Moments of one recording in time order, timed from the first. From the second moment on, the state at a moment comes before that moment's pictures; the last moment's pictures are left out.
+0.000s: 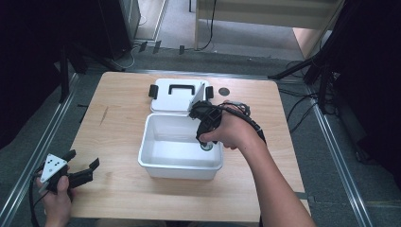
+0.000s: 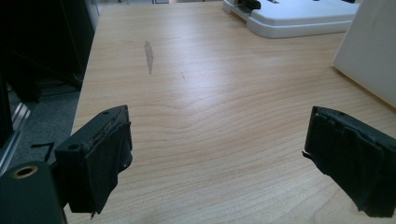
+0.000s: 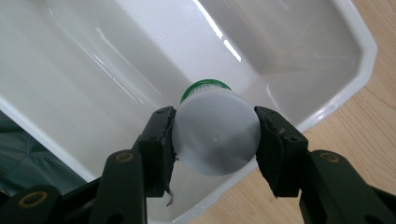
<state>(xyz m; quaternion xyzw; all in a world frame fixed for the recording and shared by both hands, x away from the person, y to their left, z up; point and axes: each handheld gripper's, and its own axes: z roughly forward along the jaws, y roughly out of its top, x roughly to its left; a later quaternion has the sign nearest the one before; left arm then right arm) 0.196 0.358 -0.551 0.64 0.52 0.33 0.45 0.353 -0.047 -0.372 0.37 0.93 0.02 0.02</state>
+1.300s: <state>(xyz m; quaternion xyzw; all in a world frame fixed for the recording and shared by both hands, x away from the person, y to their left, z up) 0.197 0.357 -0.552 0.65 0.52 0.33 0.45 0.352 -0.034 -0.440 0.35 0.94 0.02 0.00</state>
